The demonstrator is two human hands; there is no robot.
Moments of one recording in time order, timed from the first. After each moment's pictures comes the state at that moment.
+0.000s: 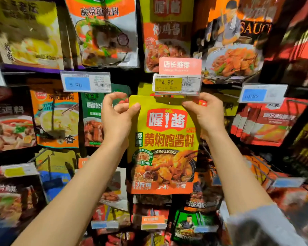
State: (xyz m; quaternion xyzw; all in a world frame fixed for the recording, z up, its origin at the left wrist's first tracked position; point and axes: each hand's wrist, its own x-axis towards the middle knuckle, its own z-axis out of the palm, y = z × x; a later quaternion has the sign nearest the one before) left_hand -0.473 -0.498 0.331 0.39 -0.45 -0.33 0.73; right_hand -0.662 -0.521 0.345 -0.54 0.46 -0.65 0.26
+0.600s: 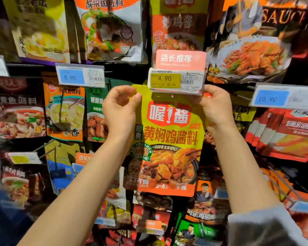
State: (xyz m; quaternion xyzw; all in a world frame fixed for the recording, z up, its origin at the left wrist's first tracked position) left_hand -0.498 -0.527 0.327 0.39 -0.45 -0.18 0.78; right_hand -0.683 -0.560 0.353 -0.57 0.38 -0.63 0.37
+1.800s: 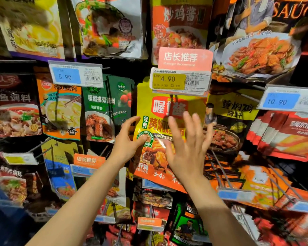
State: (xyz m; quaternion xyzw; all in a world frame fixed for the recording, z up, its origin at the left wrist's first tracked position) left_hand -0.467 -0.563 0.230 0.51 -0.62 -0.27 0.54; right_hand -0.646 -0.543 0.231 -0.70 0.45 -0.45 -0.32
